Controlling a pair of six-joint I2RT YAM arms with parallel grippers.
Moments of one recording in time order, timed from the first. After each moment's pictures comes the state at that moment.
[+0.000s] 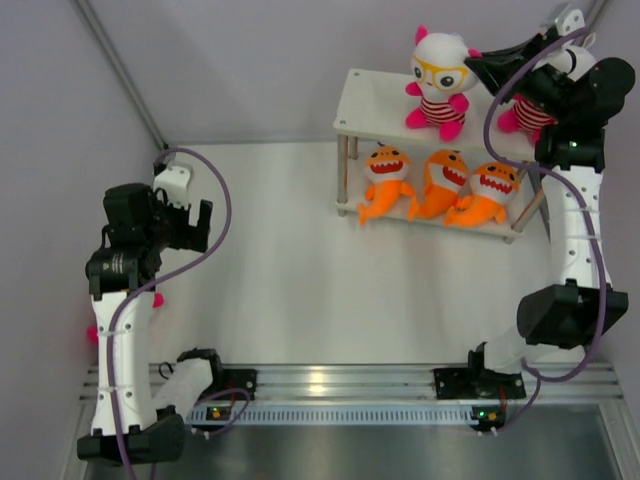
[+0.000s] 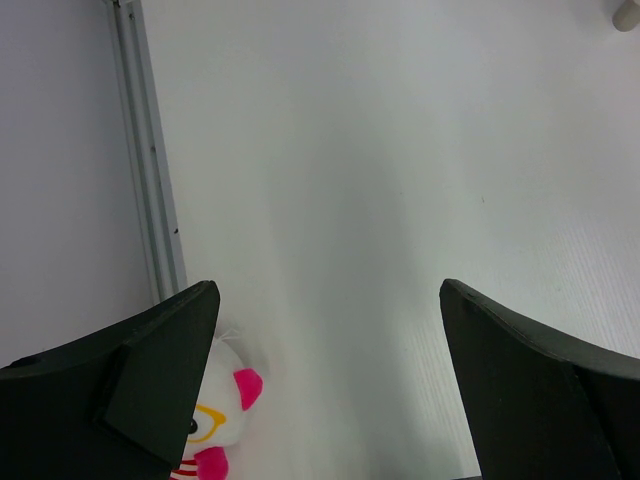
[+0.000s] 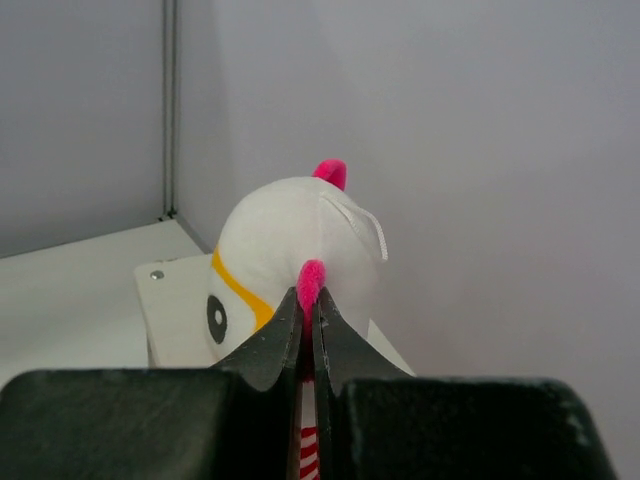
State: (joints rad) left arm 0.09 0.93 1.30 -0.93 0.16 0.30; right arm -0.13 1.54 1.79 0.22 -0.99 0.13
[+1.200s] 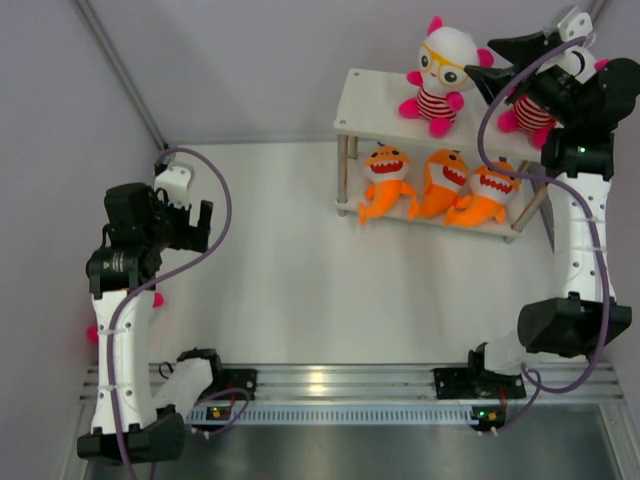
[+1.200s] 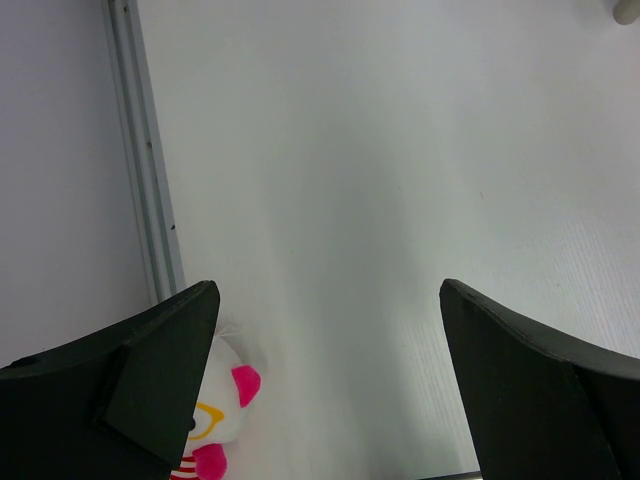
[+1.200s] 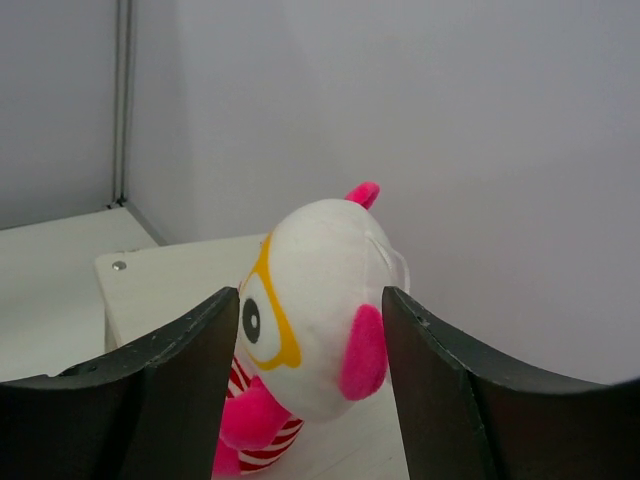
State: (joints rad) left arm 0.09 0.94 1.30 -0.94 0.16 0.30; right arm -0.15 1.50 1.79 0.14 -0.94 -0.01
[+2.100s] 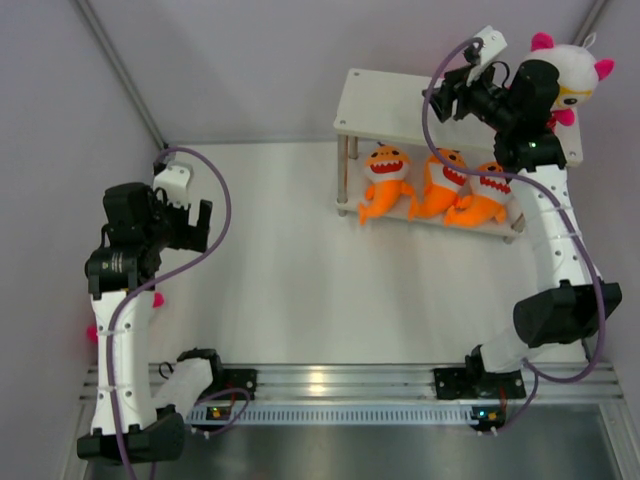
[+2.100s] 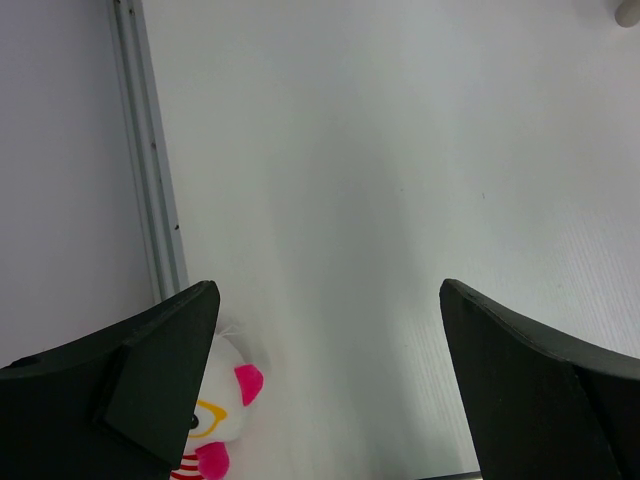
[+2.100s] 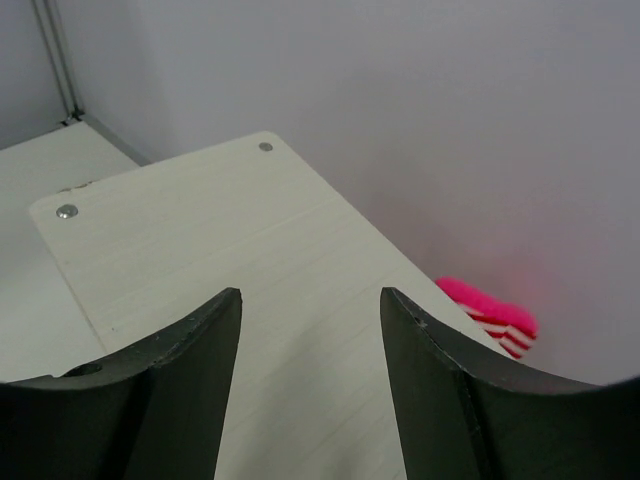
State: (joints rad) left arm 0.09 0.94 1.31 -0.95 0.16 0.30; right arm 0.10 1.55 1.77 -0.19 -0.55 -0.24
